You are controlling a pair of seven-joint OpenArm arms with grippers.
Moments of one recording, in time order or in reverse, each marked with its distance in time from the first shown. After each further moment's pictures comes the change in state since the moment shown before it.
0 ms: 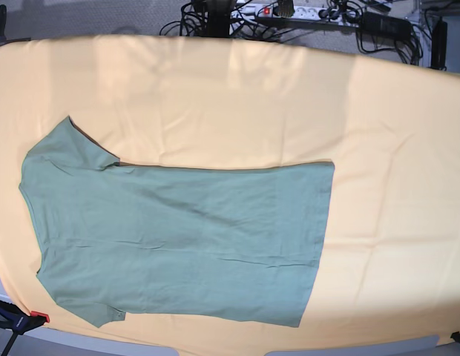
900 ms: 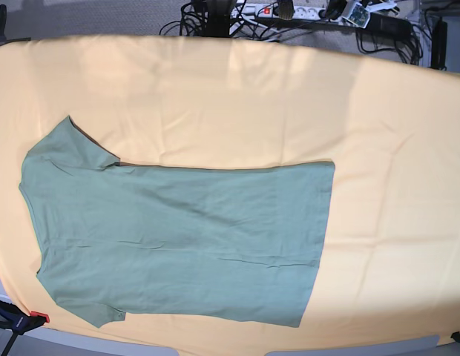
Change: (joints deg) left arm 17.9 -5.4 -30.1 47.8 -4.9 -2.9 9.2; right arm -22.7 7.7 -0.1 43.7 -37.3 -30.1 -9.3
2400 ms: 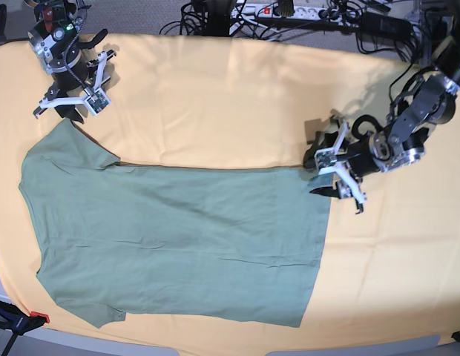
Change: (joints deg) left arm -85.1 -22.3 52.3 -38.6 21.9 -16.2 -24.6; right arm 39.1 -0.2 25.1 -16.0 27.2 35.3 11.3
